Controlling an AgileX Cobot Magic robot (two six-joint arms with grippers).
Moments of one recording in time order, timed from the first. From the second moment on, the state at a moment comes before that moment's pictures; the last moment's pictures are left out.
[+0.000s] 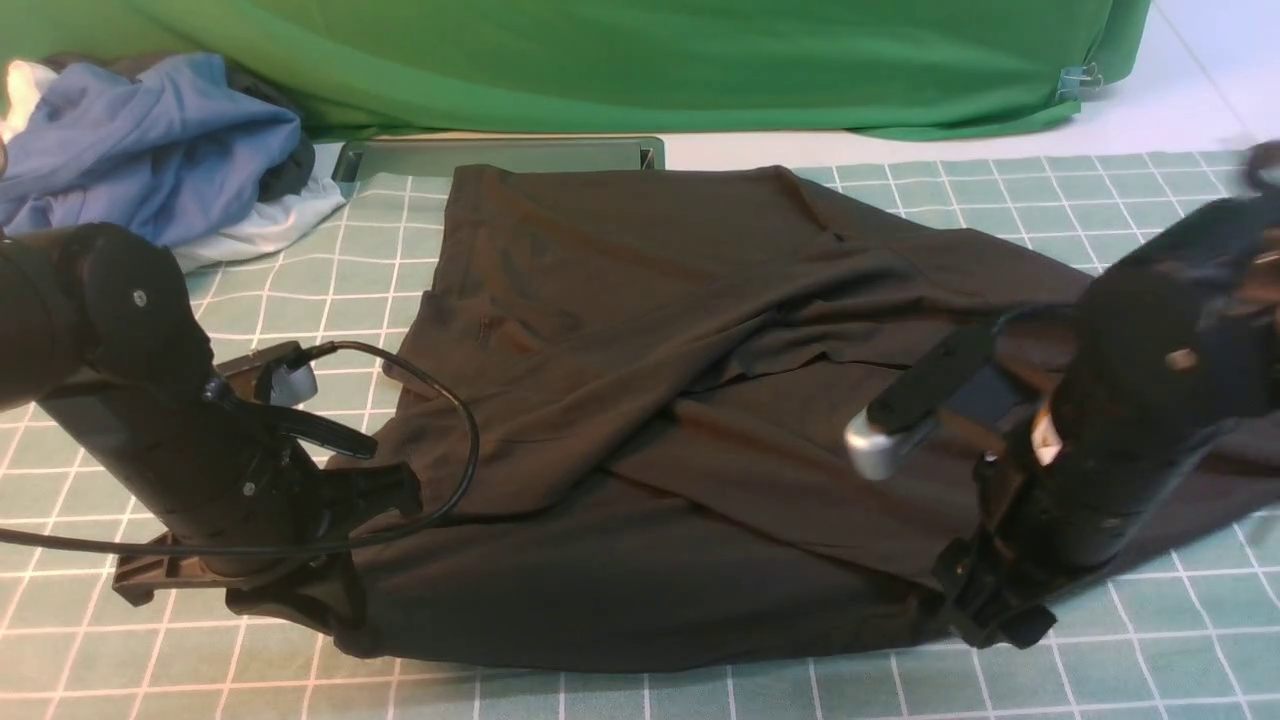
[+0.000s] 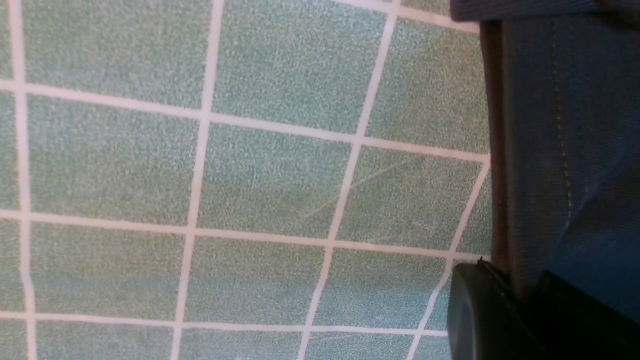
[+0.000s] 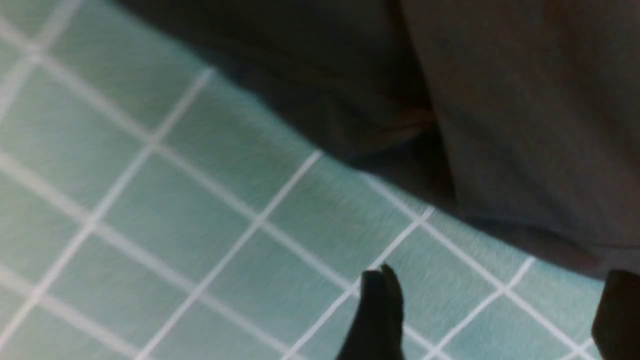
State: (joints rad) right arm 0.55 1.61 -0.99 -0.08 0.98 -0.02; left arm -0.18 1.53 -0.88 -0.24 0.93 -0.22
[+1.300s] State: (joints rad) right arm 0.72 1.52 -1.00 -0.08 1.21 0.08; left arm -0.18 1.35 -0.73 -0.30 1.06 -0.18
